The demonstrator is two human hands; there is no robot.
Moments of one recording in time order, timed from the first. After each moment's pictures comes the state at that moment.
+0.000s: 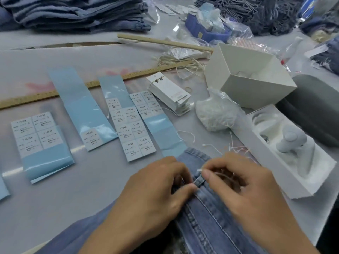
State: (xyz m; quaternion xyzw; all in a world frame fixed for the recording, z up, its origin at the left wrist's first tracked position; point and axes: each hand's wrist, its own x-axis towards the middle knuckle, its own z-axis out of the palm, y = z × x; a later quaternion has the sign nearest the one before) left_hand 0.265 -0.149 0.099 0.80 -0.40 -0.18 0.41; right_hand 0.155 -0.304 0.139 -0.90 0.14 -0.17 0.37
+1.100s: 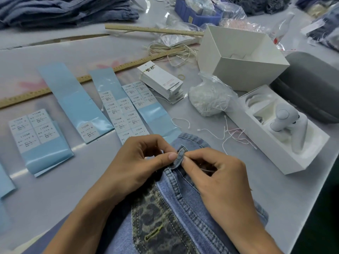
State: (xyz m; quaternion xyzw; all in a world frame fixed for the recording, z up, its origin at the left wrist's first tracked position) left_hand 0.289 -0.144 0.076 0.62 -0.32 -0.32 0.64; right_hand 0.150 -0.268 0.117 -0.84 0.24 -0.21 0.44
